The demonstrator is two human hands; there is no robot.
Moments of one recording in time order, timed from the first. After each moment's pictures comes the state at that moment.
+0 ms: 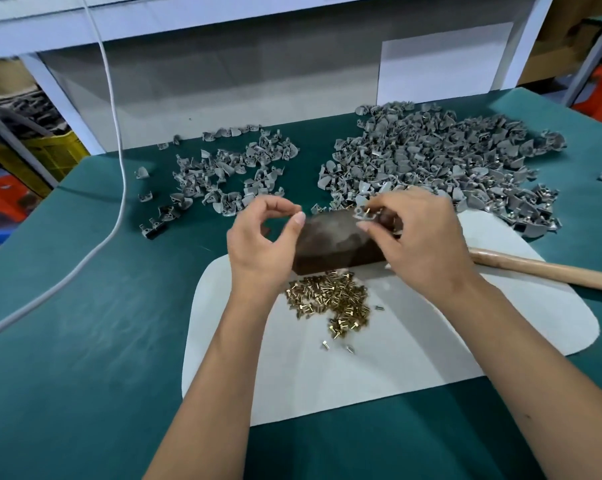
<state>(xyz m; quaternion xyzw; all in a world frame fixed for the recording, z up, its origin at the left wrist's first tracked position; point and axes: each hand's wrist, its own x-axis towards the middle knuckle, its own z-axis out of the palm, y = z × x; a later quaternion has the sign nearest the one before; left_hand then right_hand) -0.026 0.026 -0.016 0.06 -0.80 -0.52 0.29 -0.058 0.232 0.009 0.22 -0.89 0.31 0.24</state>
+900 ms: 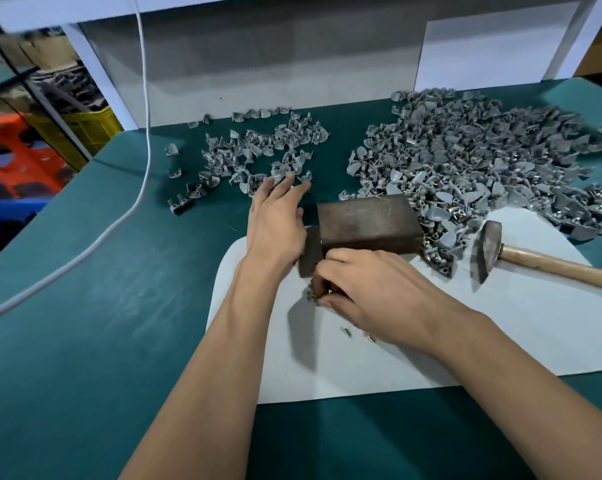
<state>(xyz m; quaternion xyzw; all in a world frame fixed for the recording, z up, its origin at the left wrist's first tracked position) -0.061 -0.011 -0.034 0.07 -0.96 -0.21 0.18 -0.012 0.184 0.001 0.48 -0.87 0.13 0.02</state>
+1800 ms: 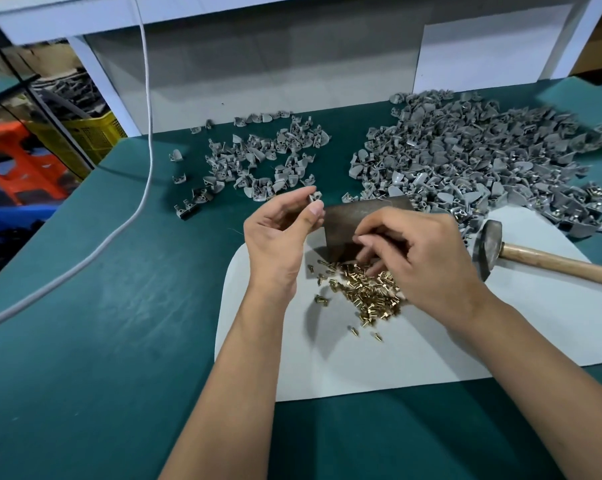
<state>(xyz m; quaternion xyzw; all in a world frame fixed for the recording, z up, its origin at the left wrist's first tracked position) -0.019 0.015 -0.025 0.05 -0.59 -0.75 0.28 -0.031 0.207 -0.005 0.36 -0.79 0.48 0.12</state>
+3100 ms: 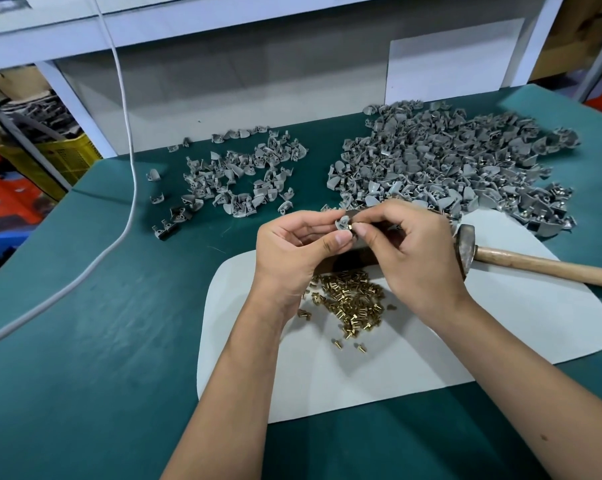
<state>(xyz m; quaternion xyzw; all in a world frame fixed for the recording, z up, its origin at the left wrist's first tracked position) -0.015 0.043 -0.008 -0.05 -0.60 -0.79 0.12 -0.037 0.209 0.002 0.23 -0.80 0.50 0.22</state>
